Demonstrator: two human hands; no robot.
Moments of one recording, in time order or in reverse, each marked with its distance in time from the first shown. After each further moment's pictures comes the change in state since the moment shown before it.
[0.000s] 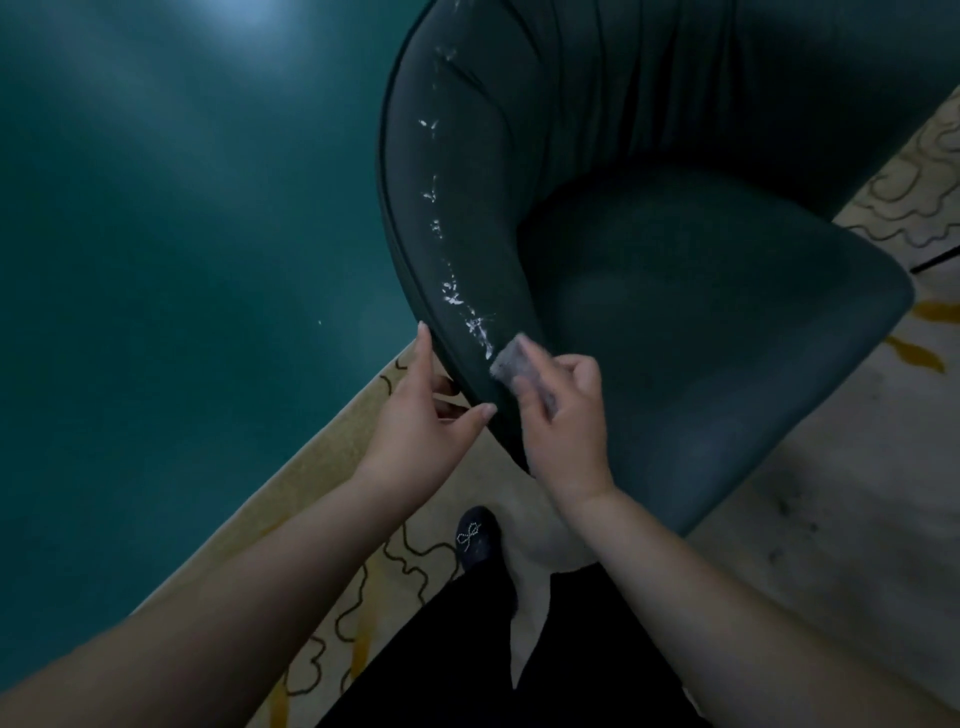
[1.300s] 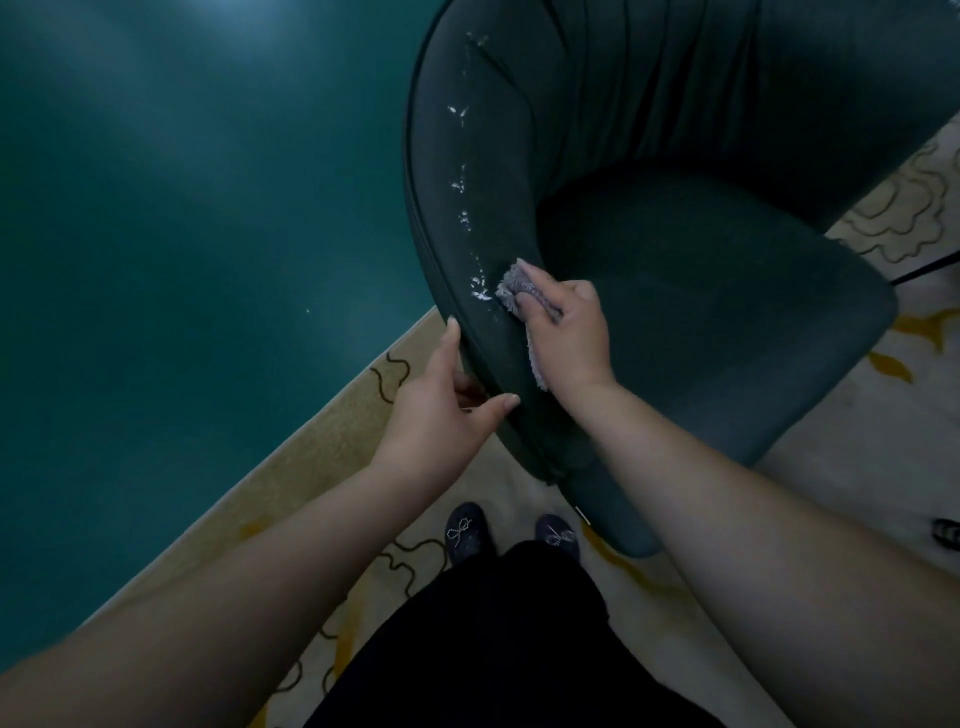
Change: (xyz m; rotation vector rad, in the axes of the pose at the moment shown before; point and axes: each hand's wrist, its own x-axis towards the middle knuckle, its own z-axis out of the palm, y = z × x) left_hand 0.010 -0.008 -0.006 -0.037 -0.012 0.043; right_hand 0.079 -0.012 0.030 0.011 -0.073 0.130
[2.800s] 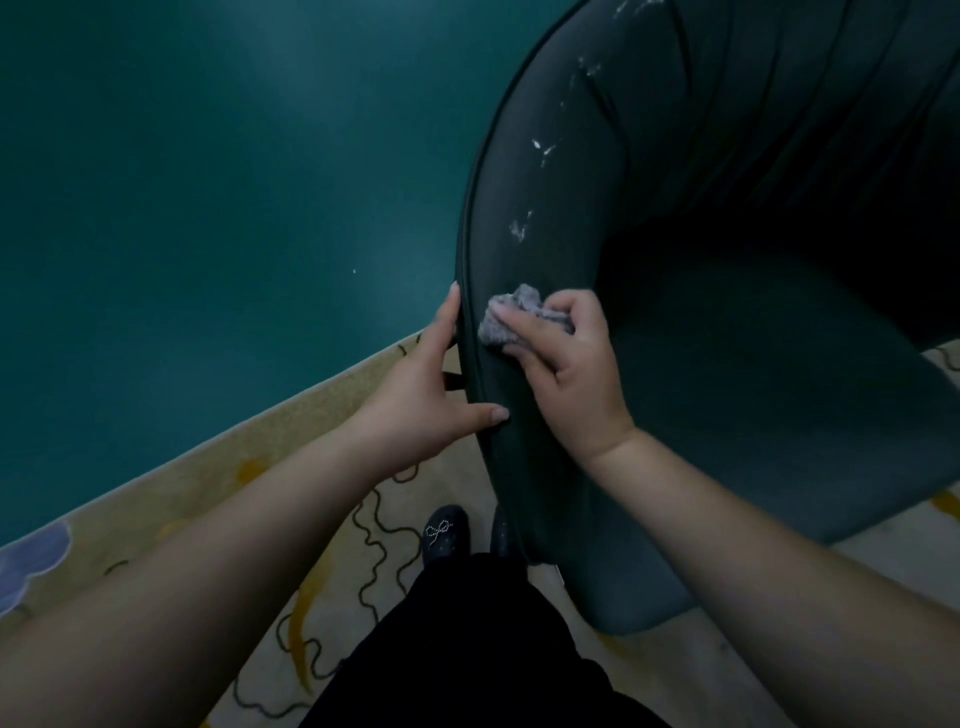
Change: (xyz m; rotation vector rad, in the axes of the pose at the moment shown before) left_hand 0.057 0.019 -0.033 -0.231 -0.064 -0.152; right_hand 0.054 -0.014 0.001 -0.241 -0.325 -0.623
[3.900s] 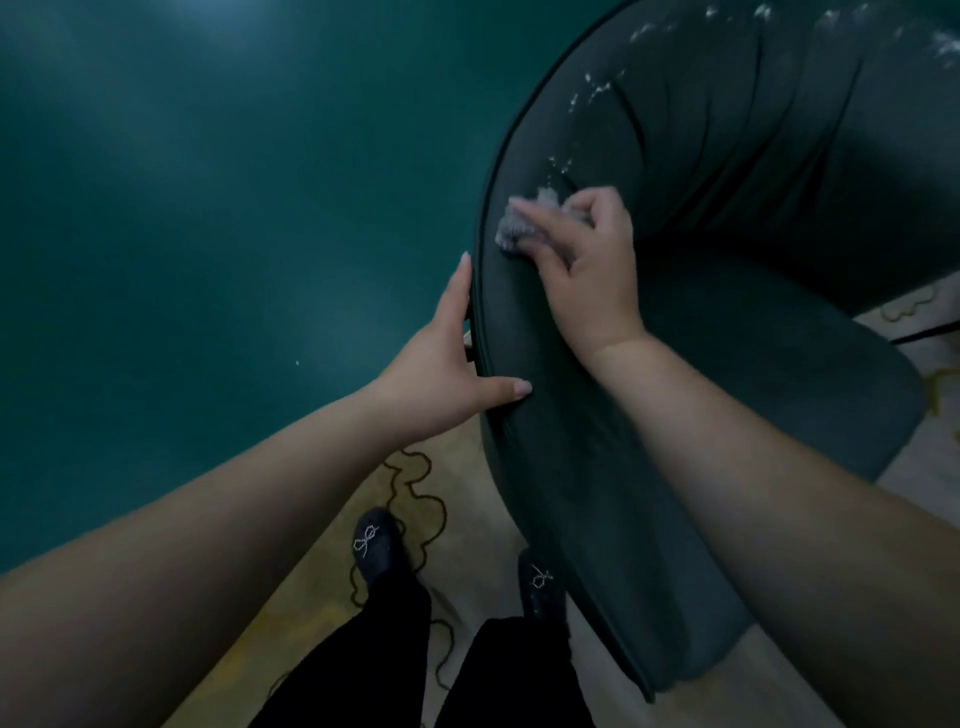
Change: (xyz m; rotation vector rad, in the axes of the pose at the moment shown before) left_hand 0.139 0.037 -0.080 0.134 -0.240 0.216; right_hand 0.158 0.025 0.010 -0.239 0.326 0.231
